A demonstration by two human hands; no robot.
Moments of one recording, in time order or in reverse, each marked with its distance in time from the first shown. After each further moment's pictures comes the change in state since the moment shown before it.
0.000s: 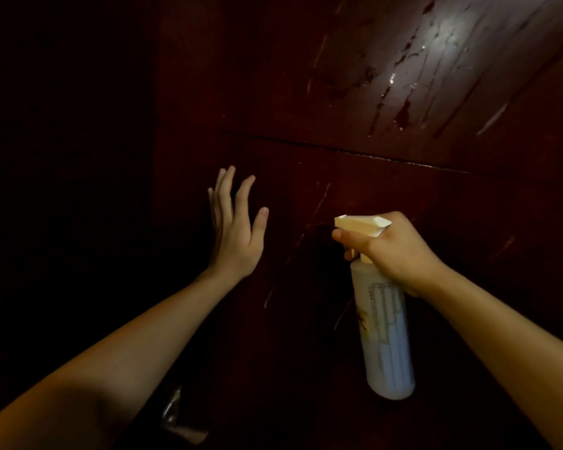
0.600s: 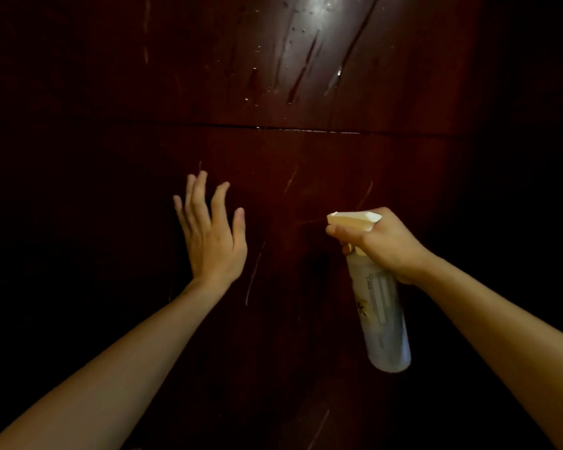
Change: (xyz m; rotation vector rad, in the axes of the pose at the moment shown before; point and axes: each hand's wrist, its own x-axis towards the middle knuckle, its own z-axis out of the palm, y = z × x) left_hand -0.040 0.106 0.086 0.036 -0.008 0.098; right_hand -0.082 0.077 -0.102 0.035 0.172 0.170
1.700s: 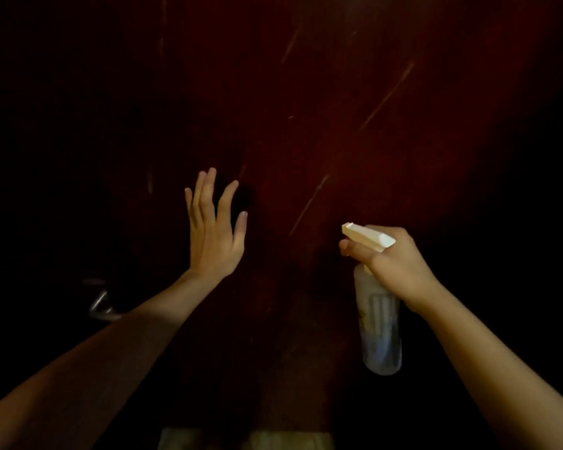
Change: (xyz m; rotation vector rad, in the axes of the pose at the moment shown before) left_hand -0.176 -0.018 0.022 0.154 -0.233 -0.066; right_hand -0.059 0.154 0.031 0.024 -0.150 0.157
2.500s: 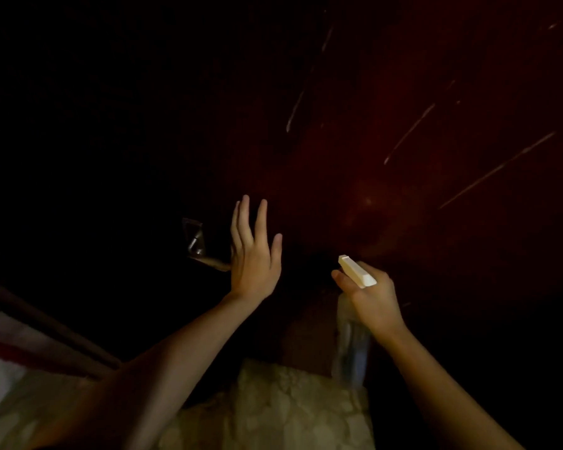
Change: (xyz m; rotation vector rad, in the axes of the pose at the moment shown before) left_hand -0.134 -0.113 -0.021 -0.034 -0.289 -0.430; right_hand -0.016 0.053 0.237 0.094 -0.118 0.231
